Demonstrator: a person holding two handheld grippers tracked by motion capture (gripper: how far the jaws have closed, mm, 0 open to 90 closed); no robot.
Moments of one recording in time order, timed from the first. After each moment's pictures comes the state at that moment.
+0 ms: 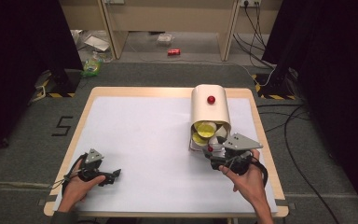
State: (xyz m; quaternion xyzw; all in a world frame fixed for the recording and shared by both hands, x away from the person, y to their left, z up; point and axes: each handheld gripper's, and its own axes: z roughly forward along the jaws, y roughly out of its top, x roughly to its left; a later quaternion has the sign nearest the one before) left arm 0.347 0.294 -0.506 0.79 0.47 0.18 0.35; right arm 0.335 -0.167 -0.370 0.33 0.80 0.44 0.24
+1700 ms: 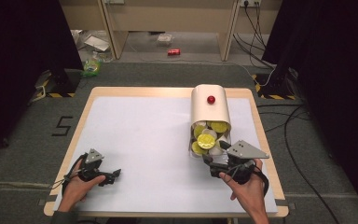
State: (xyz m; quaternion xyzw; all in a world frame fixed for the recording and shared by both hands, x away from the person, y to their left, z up) left arm 0.347 0.294 -0.506 0.79 0.47 0.18 0.35; right arm 0.312 -0.167 -0.369 0.36 0.77 0.48 0.23
